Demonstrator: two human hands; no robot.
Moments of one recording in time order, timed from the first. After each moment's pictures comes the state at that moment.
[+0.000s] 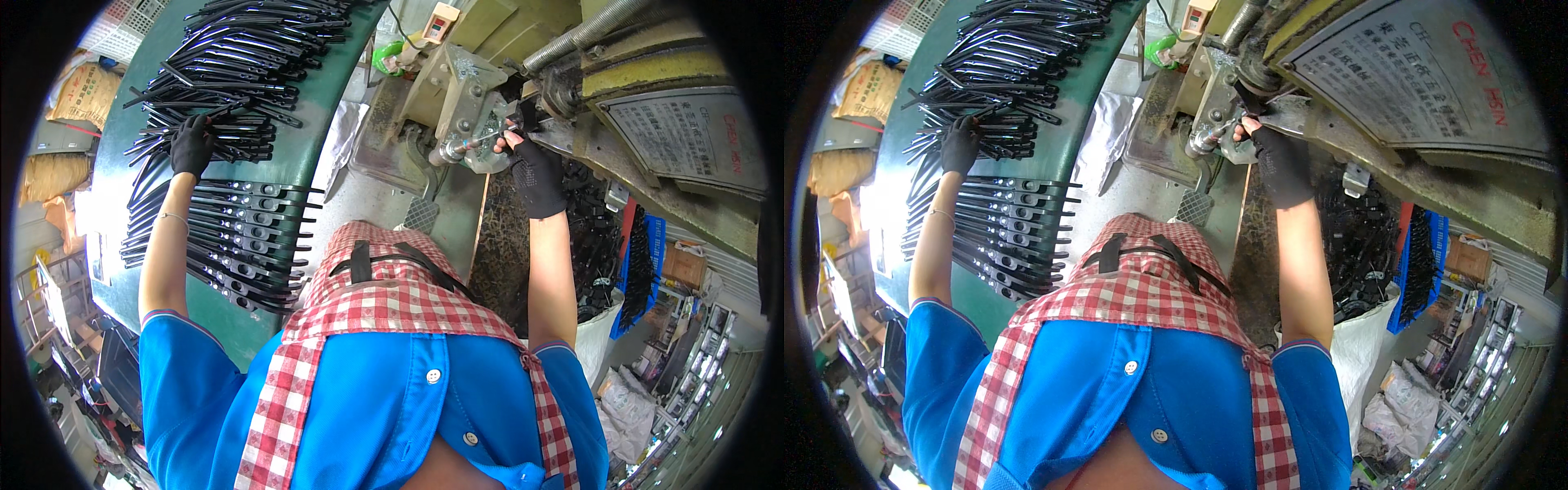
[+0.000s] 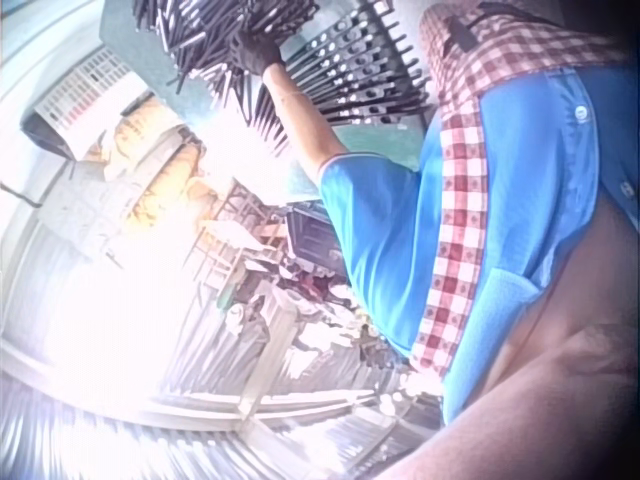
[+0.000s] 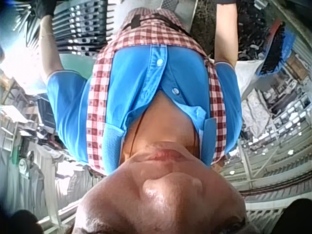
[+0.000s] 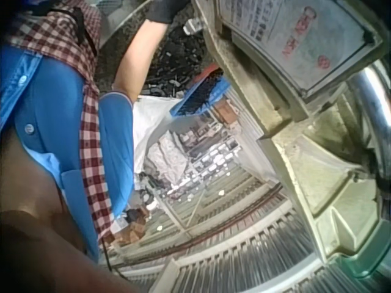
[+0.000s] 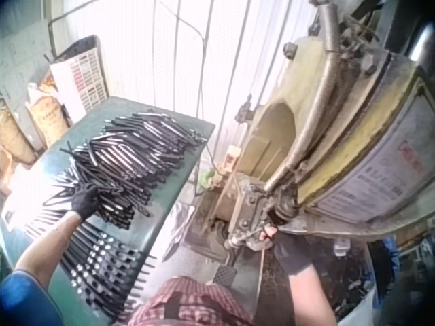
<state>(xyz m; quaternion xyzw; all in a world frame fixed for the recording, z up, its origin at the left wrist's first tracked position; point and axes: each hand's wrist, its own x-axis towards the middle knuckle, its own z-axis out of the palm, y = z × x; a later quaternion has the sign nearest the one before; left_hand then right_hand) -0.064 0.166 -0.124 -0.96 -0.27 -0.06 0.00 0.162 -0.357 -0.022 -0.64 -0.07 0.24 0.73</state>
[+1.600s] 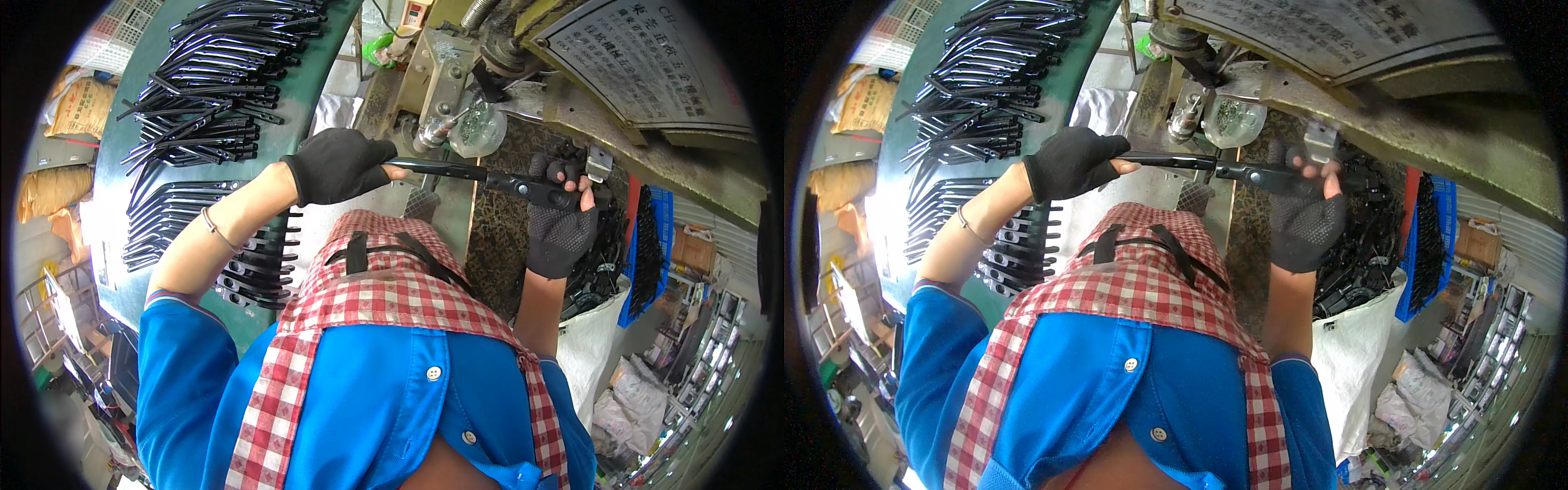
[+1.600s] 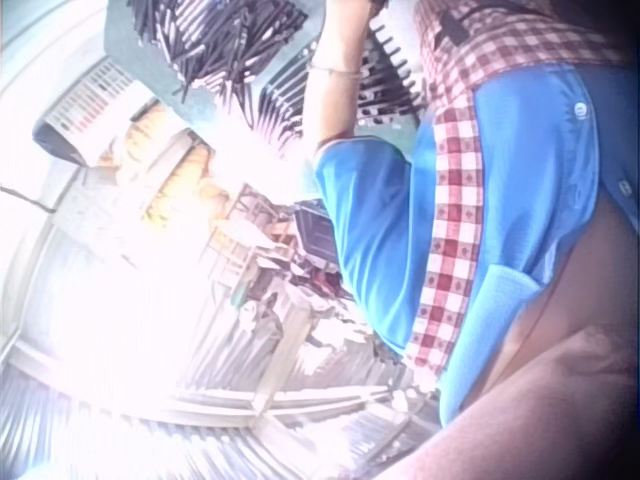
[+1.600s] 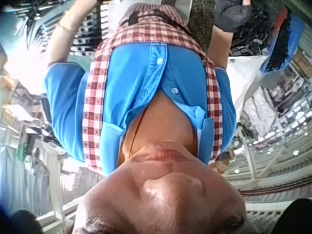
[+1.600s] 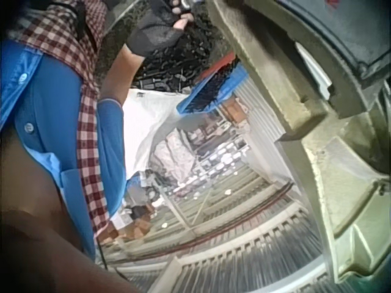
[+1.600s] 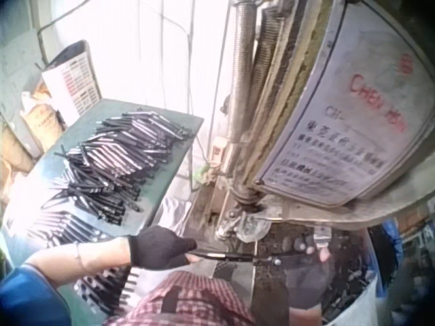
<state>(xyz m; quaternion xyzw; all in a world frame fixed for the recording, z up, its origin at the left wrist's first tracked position) 0.031 -0.113 0.014 -0.93 0.17 0.16 -0.28 0.097 -0.430 -0.002 -0.27 -0.10 0.11 0.95</state>
